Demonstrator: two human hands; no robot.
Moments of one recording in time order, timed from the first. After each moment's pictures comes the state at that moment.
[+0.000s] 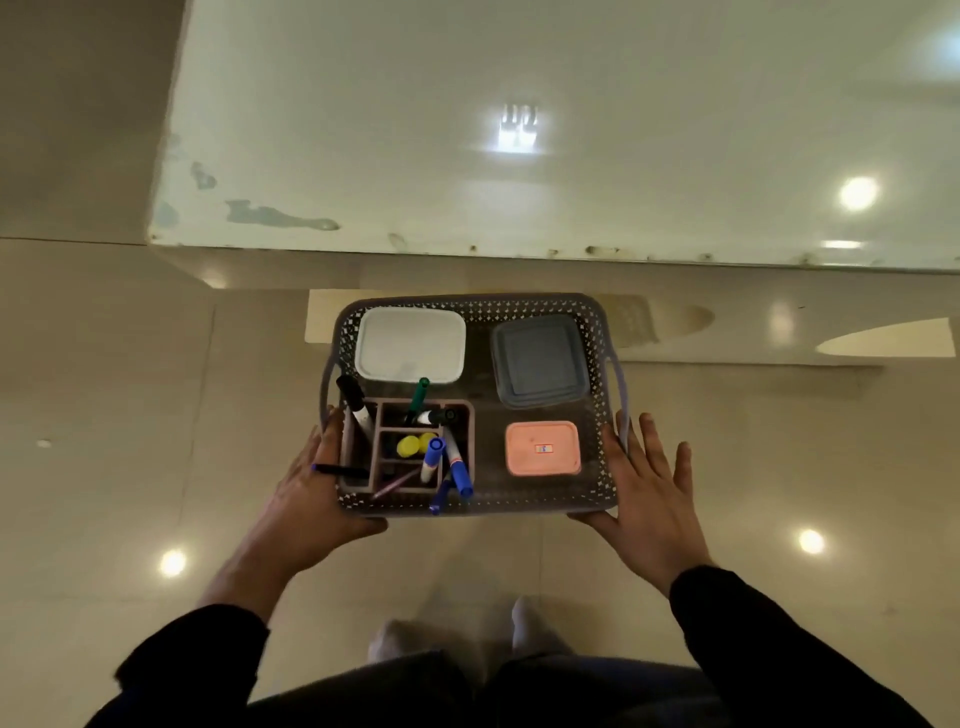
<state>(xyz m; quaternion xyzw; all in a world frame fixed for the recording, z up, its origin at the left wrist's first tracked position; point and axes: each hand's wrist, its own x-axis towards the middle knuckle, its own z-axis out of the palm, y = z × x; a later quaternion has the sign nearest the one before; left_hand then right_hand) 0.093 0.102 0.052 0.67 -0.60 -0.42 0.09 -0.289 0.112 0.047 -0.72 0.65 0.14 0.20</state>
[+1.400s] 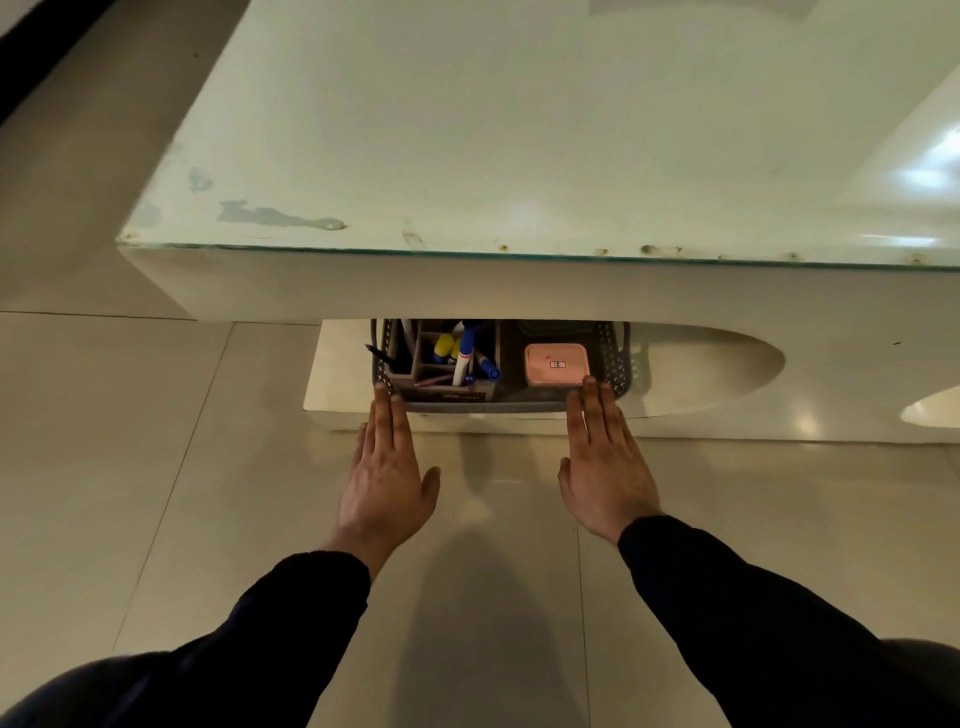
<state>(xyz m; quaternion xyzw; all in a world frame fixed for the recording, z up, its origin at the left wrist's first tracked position) 0.042 0.011 -0.093 0.69 -0.70 -0.16 0.05 -0.231 -0.002 -0.087 -0.77 0.64 0.04 0.05</state>
